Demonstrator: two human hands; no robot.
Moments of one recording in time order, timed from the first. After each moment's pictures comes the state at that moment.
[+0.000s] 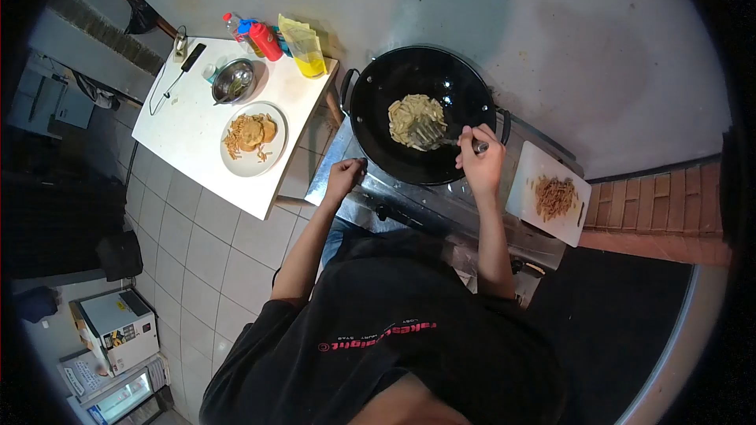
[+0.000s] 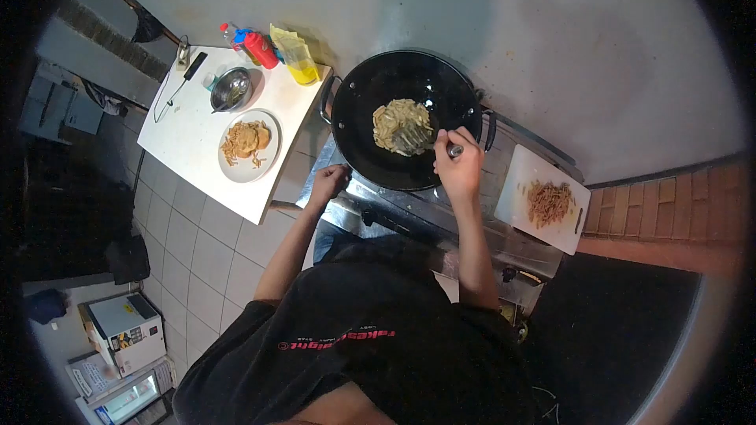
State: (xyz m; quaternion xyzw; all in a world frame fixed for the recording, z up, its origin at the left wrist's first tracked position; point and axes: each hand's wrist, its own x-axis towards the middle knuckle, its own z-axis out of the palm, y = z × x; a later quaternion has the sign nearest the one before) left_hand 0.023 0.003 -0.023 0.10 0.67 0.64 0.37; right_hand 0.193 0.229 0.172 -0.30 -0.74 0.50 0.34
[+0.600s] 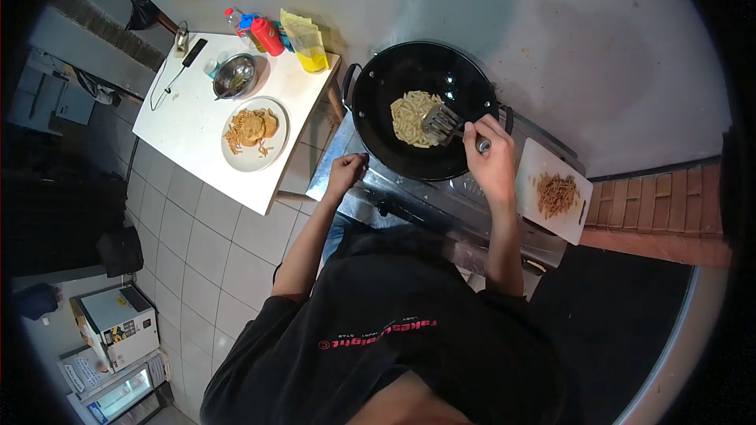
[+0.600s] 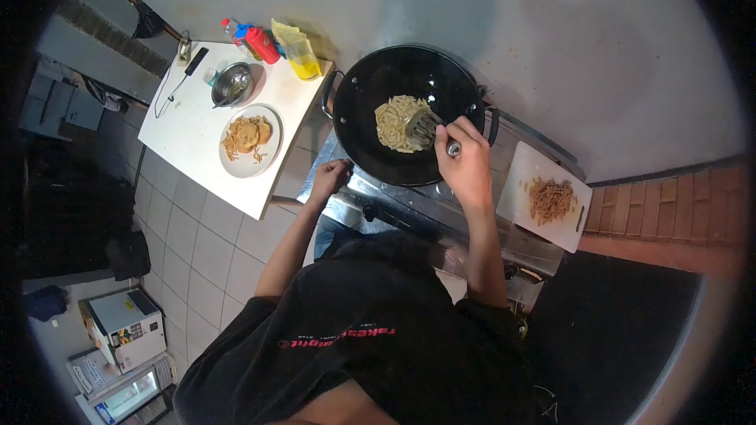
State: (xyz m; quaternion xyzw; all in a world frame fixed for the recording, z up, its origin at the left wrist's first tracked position) left_hand 0.024 0.002 -0.011 0.10 0.67 0.63 0.39; right_hand 0.200 0.228 0.213 -0.19 -0.86 0.32 0.34
